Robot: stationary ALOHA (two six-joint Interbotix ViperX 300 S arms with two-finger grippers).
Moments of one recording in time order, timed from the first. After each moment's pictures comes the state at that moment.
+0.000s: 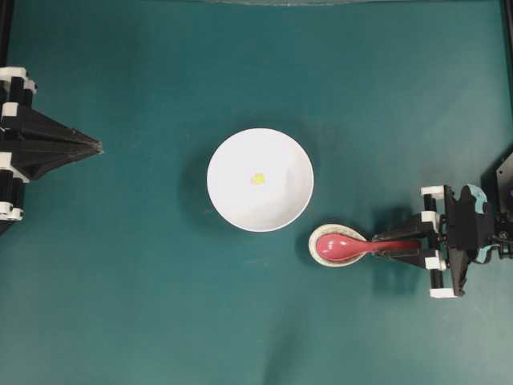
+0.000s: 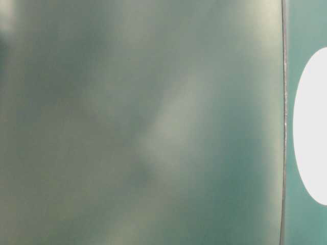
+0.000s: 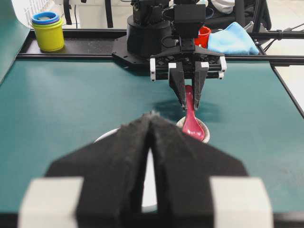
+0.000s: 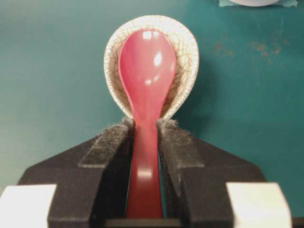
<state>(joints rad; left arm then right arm) 0.00 -0.96 1.17 0.01 -0.23 0.00 0.62 0.10 1.34 0.65 -1.09 0.01</state>
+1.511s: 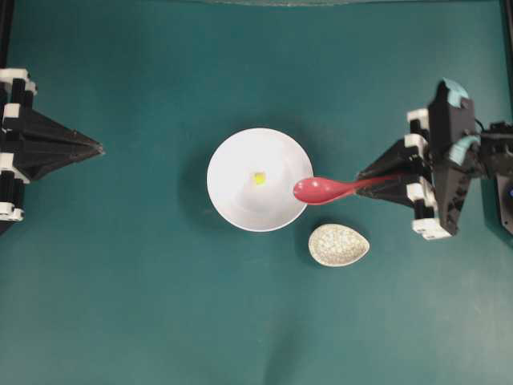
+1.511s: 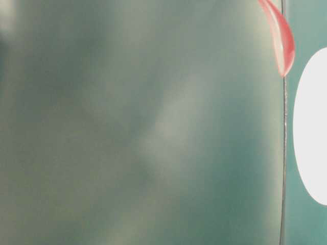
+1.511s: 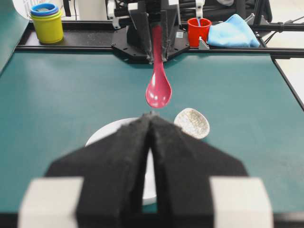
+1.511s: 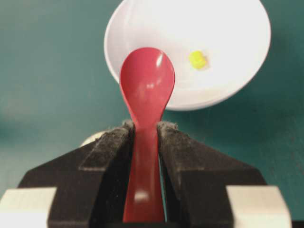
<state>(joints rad) 0.00 -0.96 1.17 0.01 -0.20 -0.01 -0.01 -0.52 1.02 0.64 0.03 -0.44</state>
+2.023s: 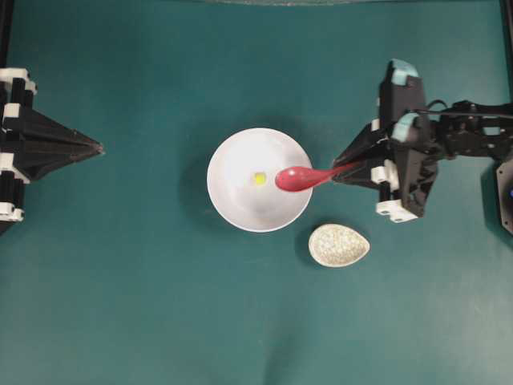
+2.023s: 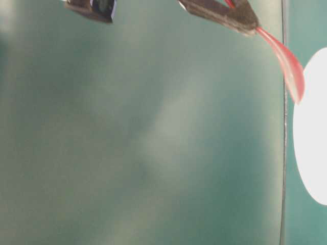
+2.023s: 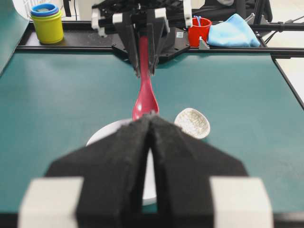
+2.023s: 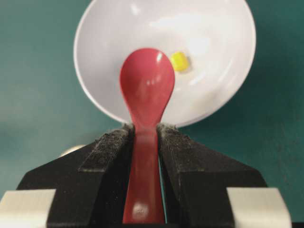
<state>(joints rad) 0.00 -0.96 1.17 0.01 -0.21 0.00 -0.11 -0.35 0.86 0.60 0.19 -0.44</state>
